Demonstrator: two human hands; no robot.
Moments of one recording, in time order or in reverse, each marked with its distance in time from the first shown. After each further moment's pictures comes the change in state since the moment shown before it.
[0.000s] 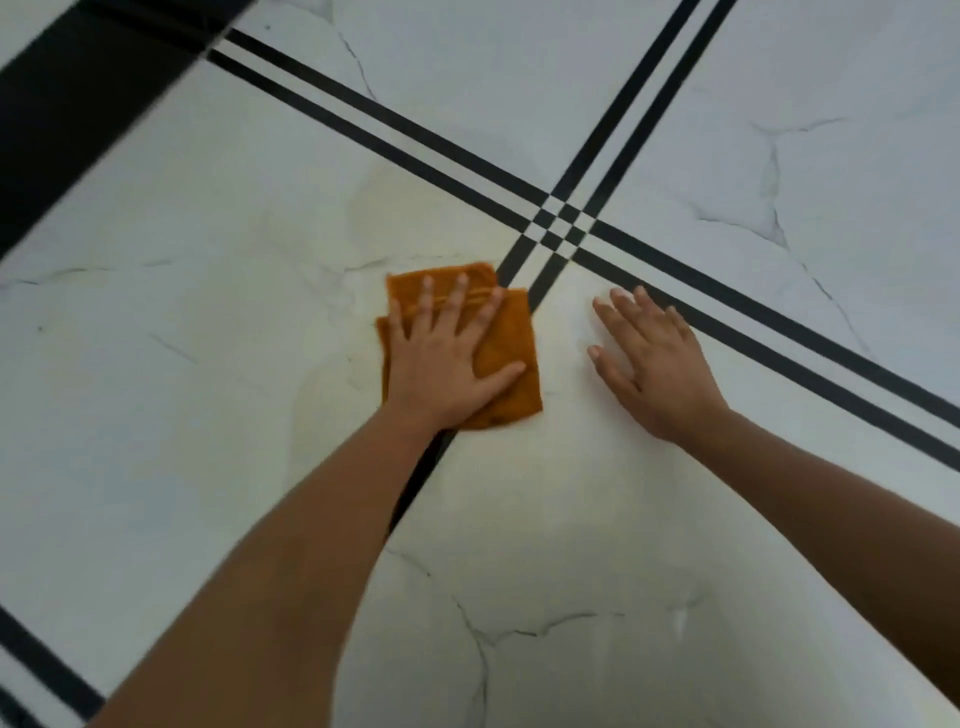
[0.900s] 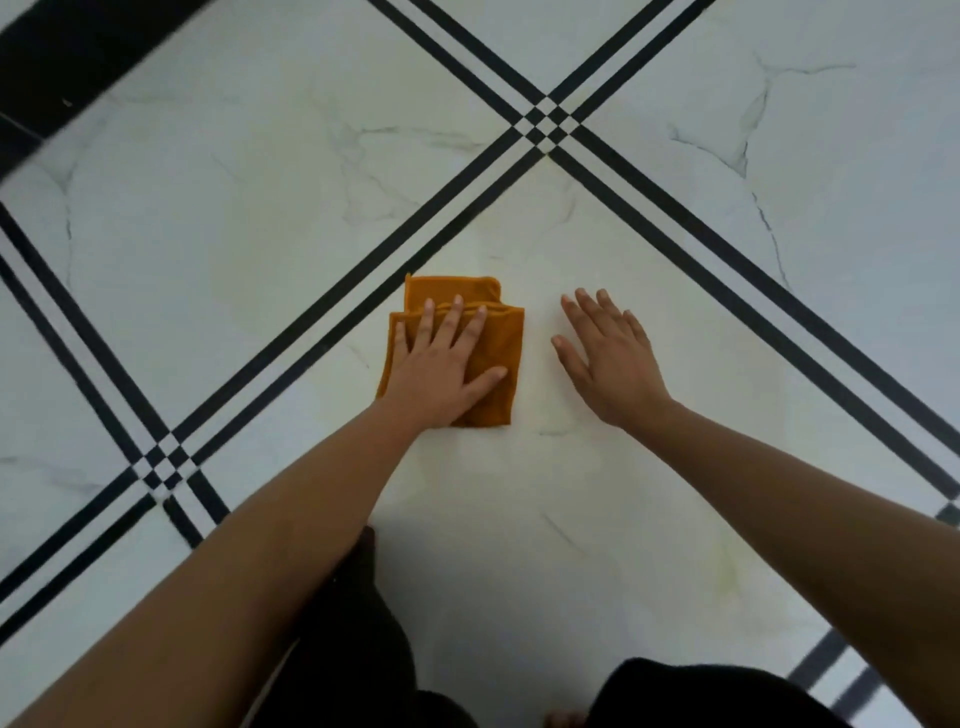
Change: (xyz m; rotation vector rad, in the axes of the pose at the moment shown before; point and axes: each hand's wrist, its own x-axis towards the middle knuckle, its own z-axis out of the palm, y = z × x) left_hand -0.153 0.127 0.003 -0.143 -0.225 -0.254; right_hand -0.122 0.035 0.001 0.058 -0.154 -0.177
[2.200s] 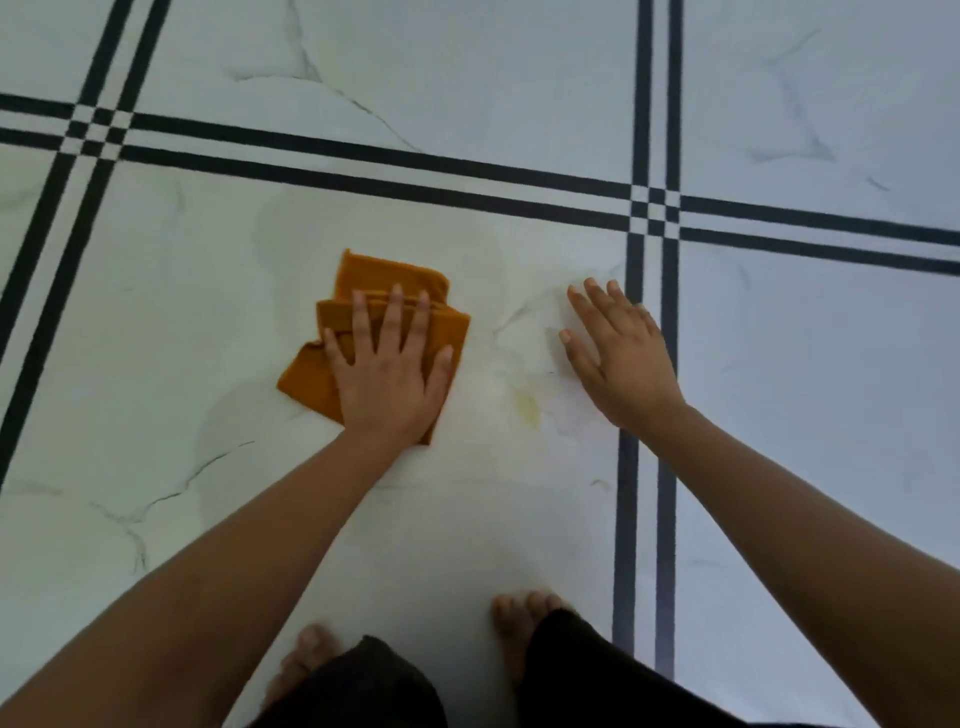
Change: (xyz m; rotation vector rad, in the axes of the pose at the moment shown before) left_hand -0.025 0.179 0.081 0.176 0.233 0.481; right_hand -0.245 0.118 0.037 0.124 0.341 0.650
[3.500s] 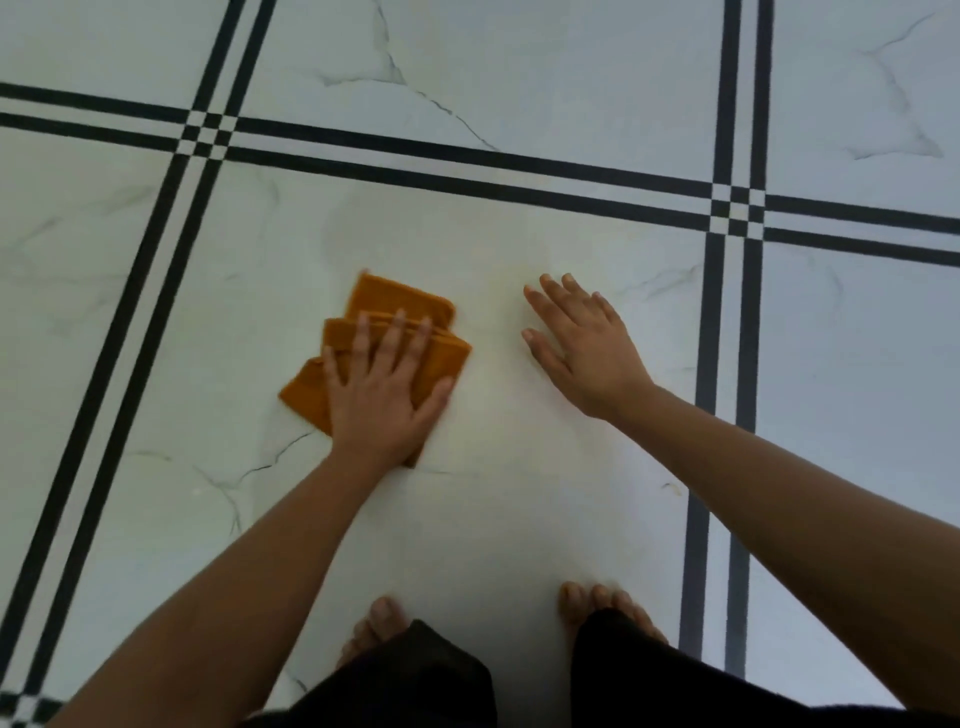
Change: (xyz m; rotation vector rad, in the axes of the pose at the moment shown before) left_hand -0.032 -0.075 -0.006 0.014 -0.024 0.007; right_hand 0.027 -0.078 0.023 0.055 -0.126 -0.197
